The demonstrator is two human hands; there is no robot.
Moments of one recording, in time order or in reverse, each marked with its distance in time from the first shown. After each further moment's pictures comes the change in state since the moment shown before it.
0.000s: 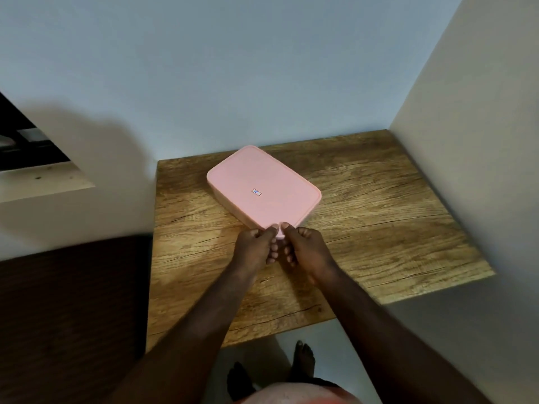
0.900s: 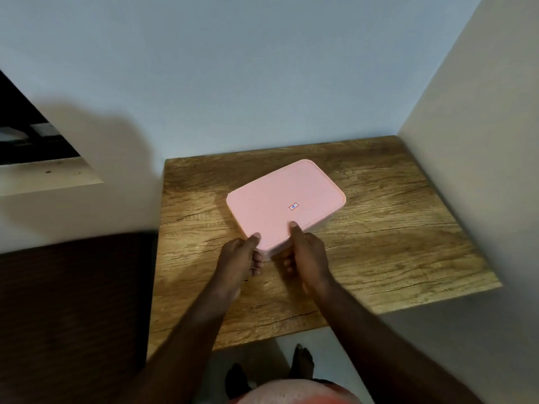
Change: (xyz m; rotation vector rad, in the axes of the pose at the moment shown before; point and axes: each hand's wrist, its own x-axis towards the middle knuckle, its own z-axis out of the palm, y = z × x) left_hand -0.014 -0.006 -0.039 -0.085 0.035 -0.058; right_hand -0.009 0.002 0.013 0.026 0.144 0.024
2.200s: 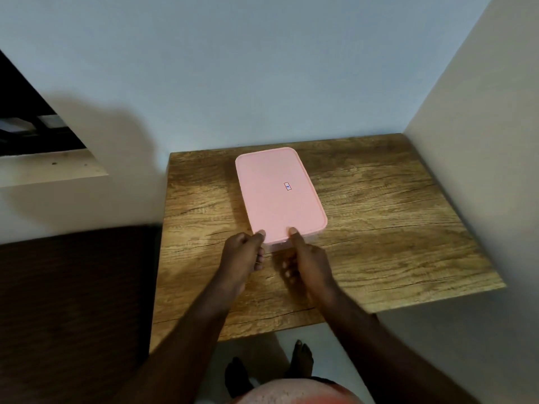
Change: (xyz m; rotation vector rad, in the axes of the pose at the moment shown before) left_hand -0.006 -0.001 0.004 0.045 0.037 0.061; right_hand -0.023 0.007 -0.005 -0.071 -0.066 0.059
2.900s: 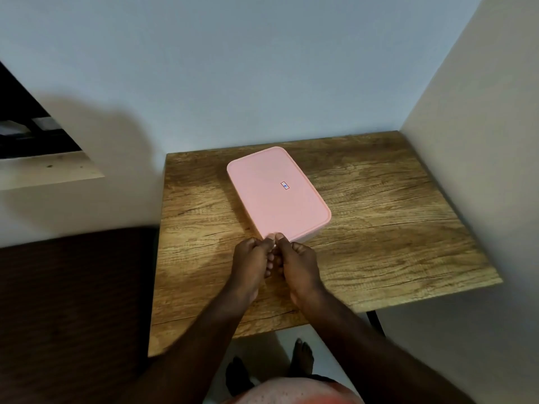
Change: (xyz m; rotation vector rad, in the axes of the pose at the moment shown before) left_hand -0.011 -0.009 0.024 -0.015 0.016 0.032; right_hand -0.018 -0.007 0.022 0.222 -0.022 -0.030
